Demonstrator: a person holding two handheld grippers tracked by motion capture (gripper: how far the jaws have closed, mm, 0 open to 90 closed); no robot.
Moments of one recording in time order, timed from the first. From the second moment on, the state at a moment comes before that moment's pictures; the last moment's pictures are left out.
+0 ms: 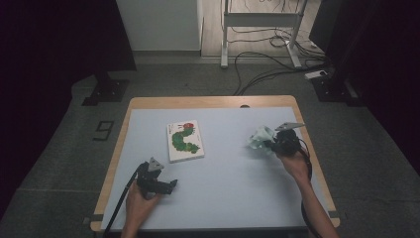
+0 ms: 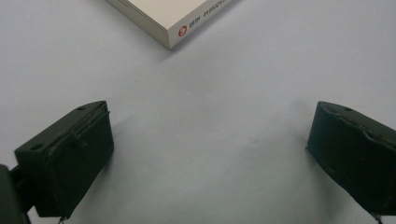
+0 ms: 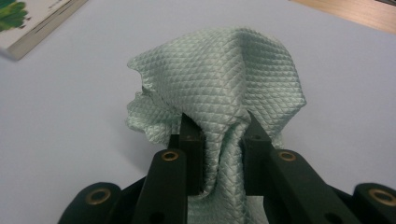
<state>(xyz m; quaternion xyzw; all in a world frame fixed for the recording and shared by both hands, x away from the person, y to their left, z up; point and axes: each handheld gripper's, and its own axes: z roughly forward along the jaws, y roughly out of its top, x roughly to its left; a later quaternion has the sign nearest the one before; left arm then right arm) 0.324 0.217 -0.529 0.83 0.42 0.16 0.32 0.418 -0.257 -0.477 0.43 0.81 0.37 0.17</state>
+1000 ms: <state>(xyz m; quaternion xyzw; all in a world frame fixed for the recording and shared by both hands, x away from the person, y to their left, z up) 0.324 0.217 -0.529 0.83 0.42 0.16 0.32 0.320 -0.277 -0.466 0.40 0.81 0.39 0.17</state>
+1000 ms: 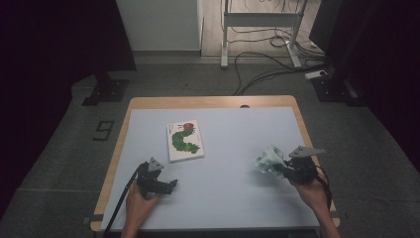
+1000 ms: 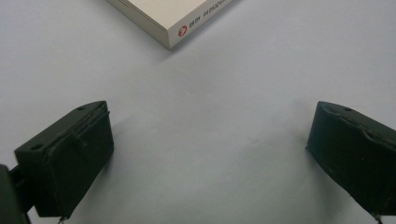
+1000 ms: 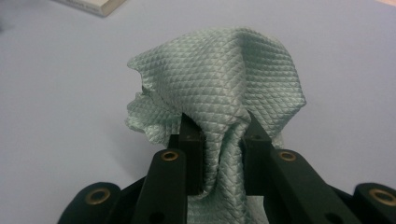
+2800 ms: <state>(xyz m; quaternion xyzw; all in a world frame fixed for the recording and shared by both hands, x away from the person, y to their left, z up) 0.324 0.217 -0.529 0.83 0.42 0.16 0.32 0.290 -0.292 -0.484 0.41 0.81 0.37 0.21</state>
